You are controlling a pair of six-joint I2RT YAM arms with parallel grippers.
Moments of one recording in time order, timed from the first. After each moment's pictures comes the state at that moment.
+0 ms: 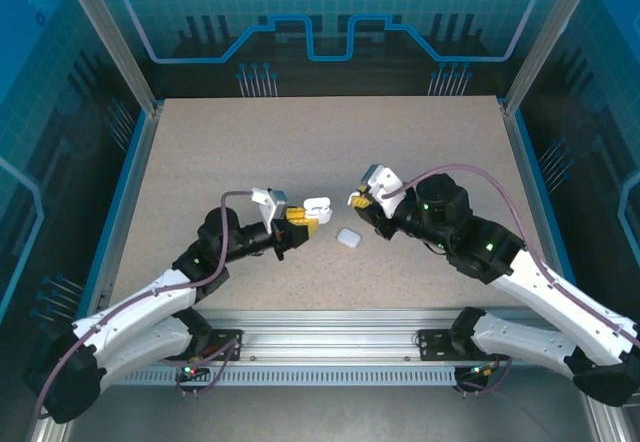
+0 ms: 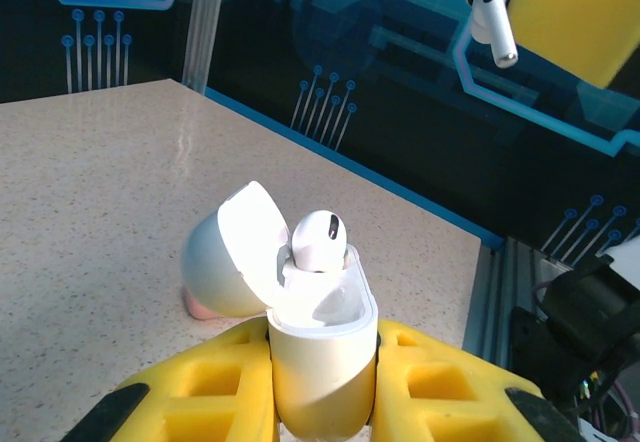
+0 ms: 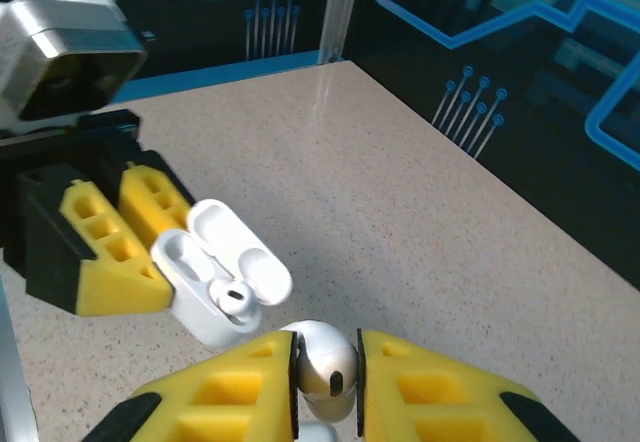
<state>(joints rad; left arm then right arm) -0.62 0.90 0.44 0.38 0.46 -0.27 0.85 0.92 1.03 -0.47 0.01 -0.22</state>
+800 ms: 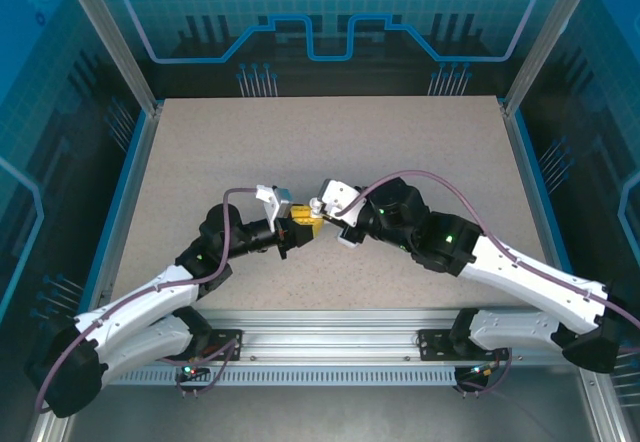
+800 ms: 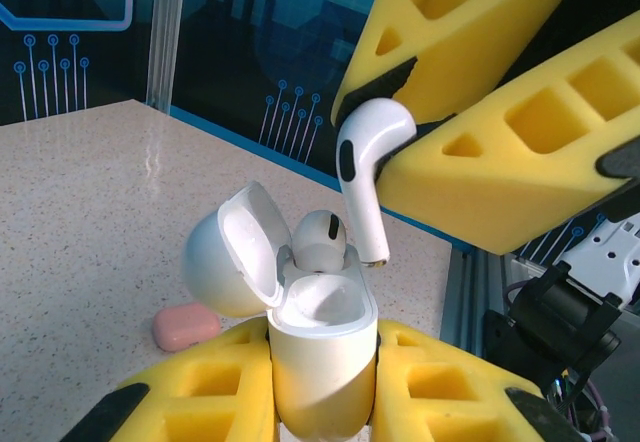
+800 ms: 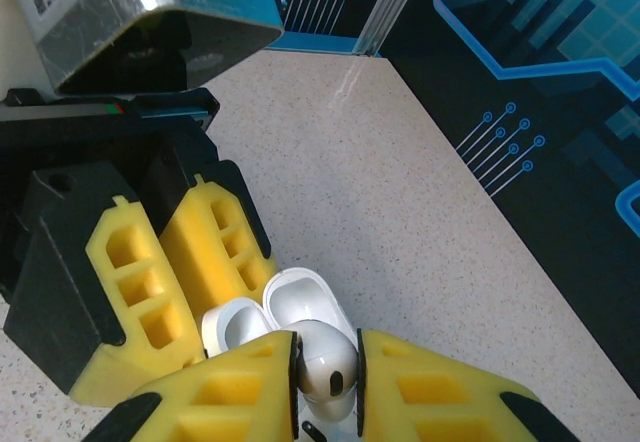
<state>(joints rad) -0.64 0.93 0.48 0.41 0.51 -0.26 1.01 1.11 1.11 -0.41 0.13 -0.38</state>
